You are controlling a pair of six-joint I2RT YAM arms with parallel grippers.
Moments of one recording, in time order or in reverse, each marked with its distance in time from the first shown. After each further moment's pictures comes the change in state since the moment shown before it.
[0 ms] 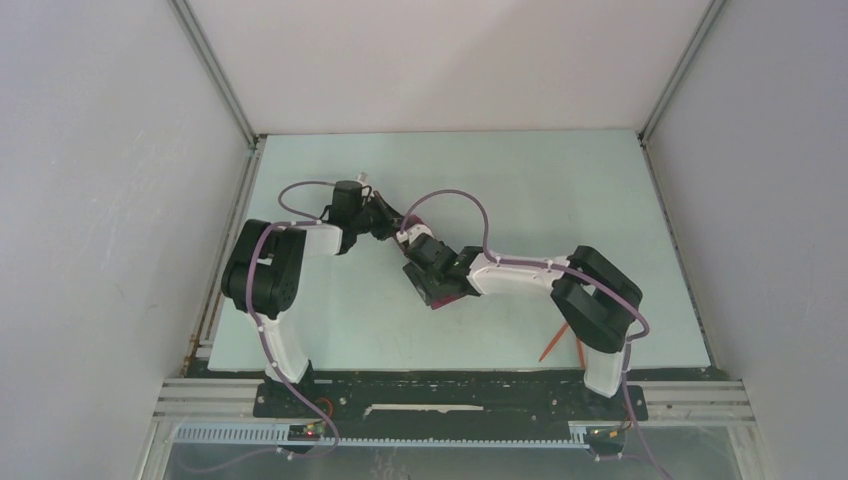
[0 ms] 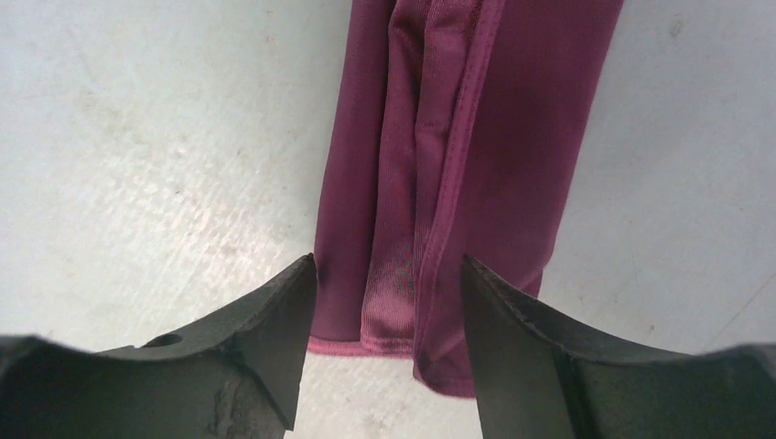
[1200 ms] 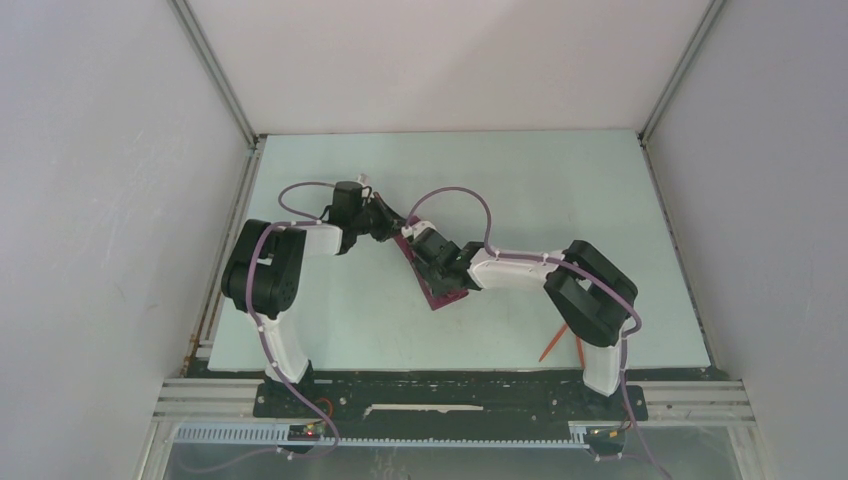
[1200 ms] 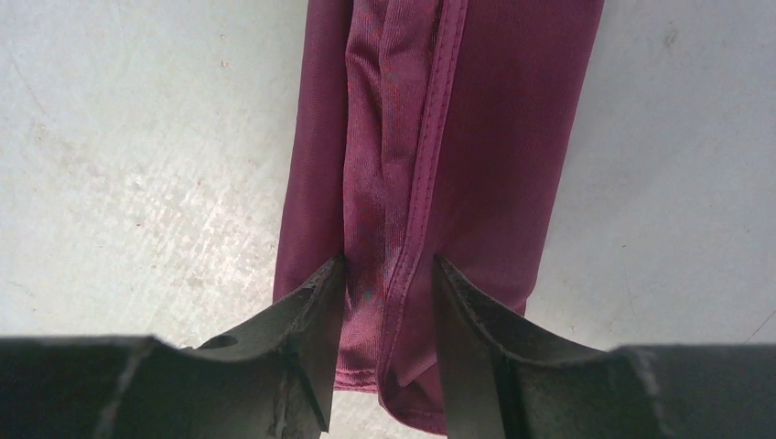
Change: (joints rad) left arm 0.000 0.000 0.000 -0.020 -0.004 0.010; right arm -0.052 0.020 0.000 0.024 -0.046 -0.007
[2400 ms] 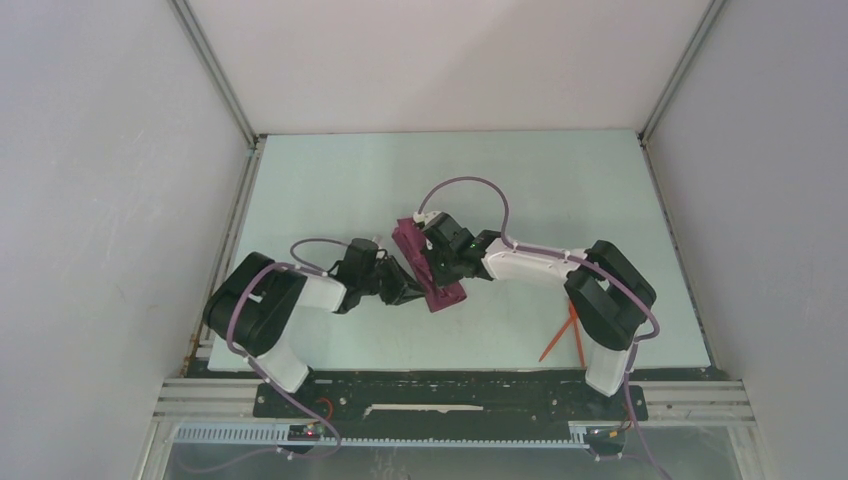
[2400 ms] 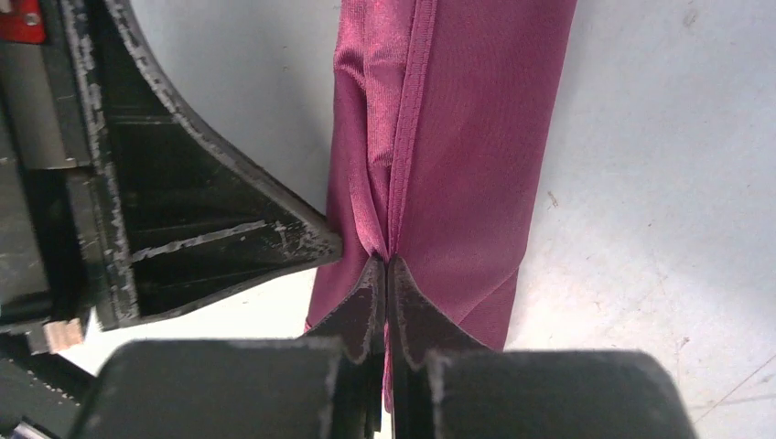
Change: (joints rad) left arm -0.215 -0.251 -0.462 0.080 -0.020 -0.173; right arm -0.068 -0.077 0.000 -0.031 -0.178 0.082
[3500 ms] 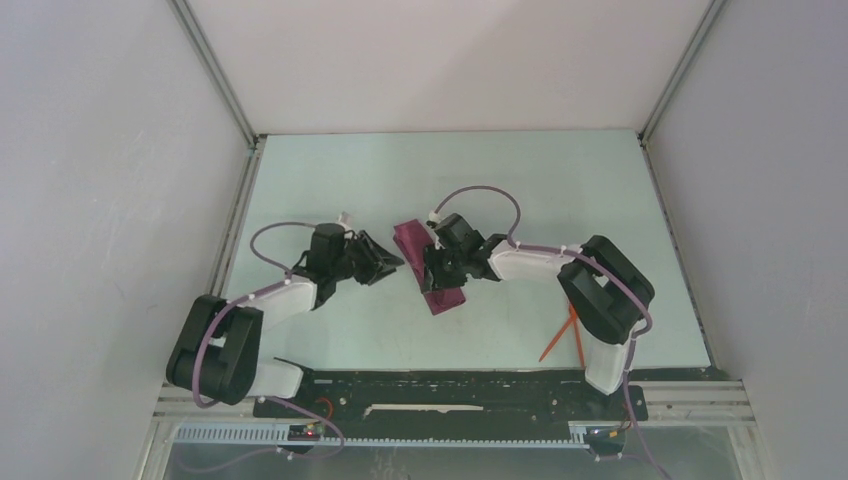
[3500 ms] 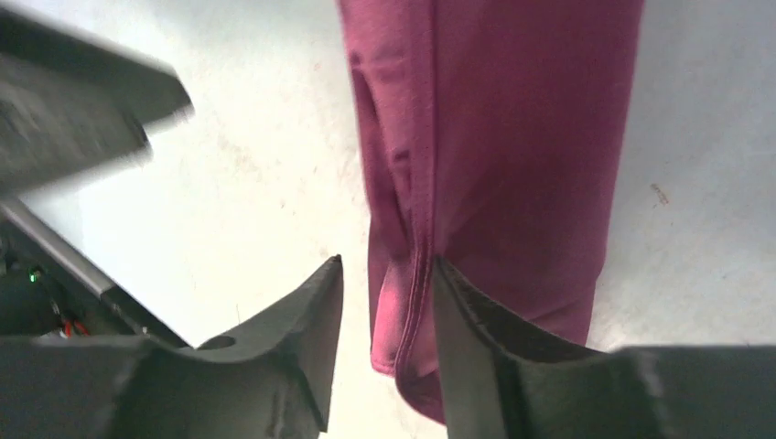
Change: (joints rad) left arm 0.149 -0.250 -0.004 -0.148 -0.039 0.092; right arm -0.062 0.039 -0.085 0.154 -0.227 0.254
